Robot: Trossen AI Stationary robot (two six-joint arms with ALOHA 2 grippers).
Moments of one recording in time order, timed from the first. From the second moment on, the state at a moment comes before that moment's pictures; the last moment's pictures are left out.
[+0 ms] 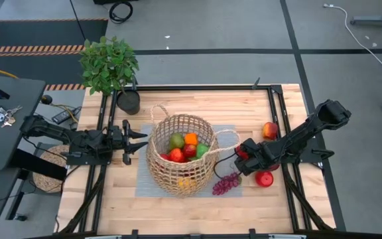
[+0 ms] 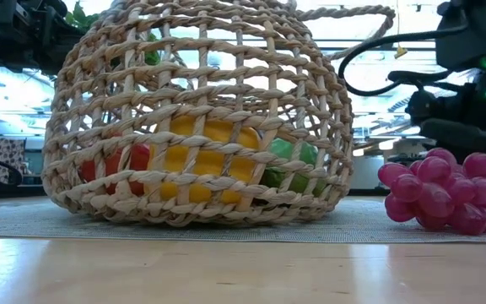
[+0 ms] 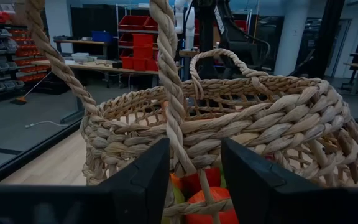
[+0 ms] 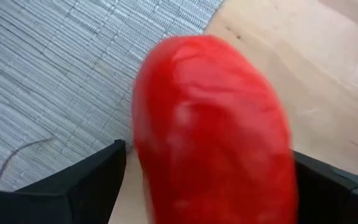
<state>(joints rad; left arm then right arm) -0.27 0.34 0.07 0.32 -0.43 -0.04 0.43 1.41 0.57 -0.66 0.41 1.45</state>
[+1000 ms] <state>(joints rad) -0.27 0.34 0.07 0.32 -0.43 -0.04 0.46 1.40 0.77 -0.72 0.25 1.21</state>
